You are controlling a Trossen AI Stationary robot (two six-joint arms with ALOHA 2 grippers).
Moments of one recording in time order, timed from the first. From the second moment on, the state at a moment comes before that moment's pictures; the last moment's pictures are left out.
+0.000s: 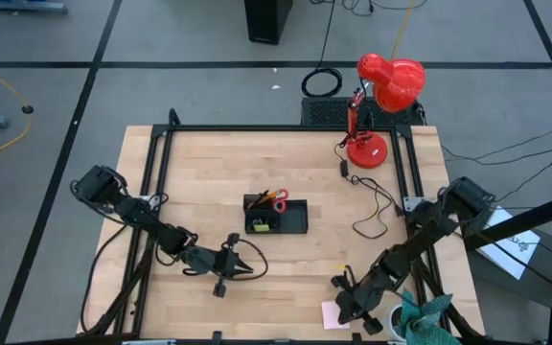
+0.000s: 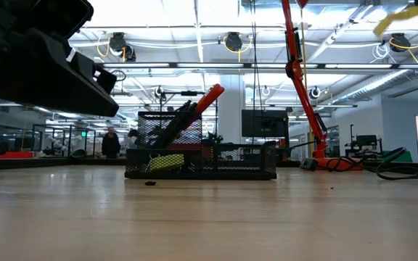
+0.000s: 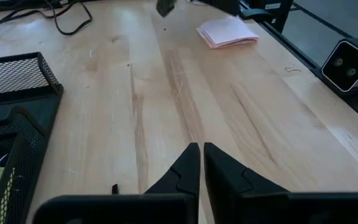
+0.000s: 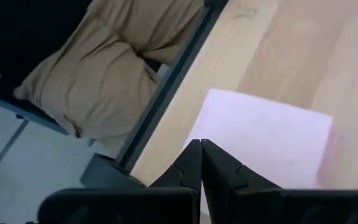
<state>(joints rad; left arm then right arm) -0.57 1.64 0.51 0.67 -0.30 -0.15 0.78 1.72 0.67 0.34 -0.11 0.46</state>
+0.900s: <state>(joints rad) -0.57 1.64 0.51 0.66 -0.28 -0.17 0.48 1.86 0.70 0.42 -0.14 0.29</state>
